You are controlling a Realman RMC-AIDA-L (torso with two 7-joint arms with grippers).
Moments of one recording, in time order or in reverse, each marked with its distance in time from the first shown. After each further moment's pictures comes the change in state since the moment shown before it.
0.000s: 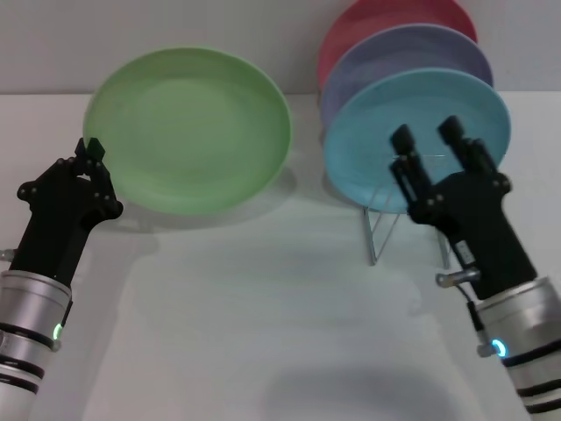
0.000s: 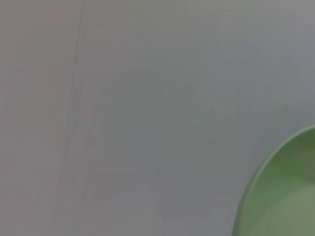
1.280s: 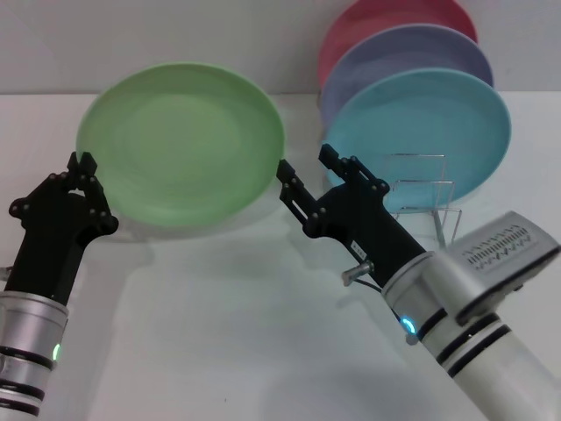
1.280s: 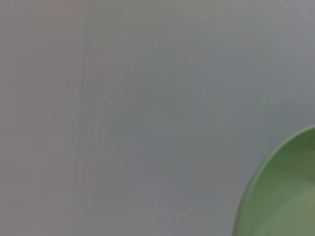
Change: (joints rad) left arm 0.027 0.000 0.113 -0.023 -0.131 0.060 0.107; right arm 0.131 0.003 0.082 0.071 -0.074 0.410 -0.065
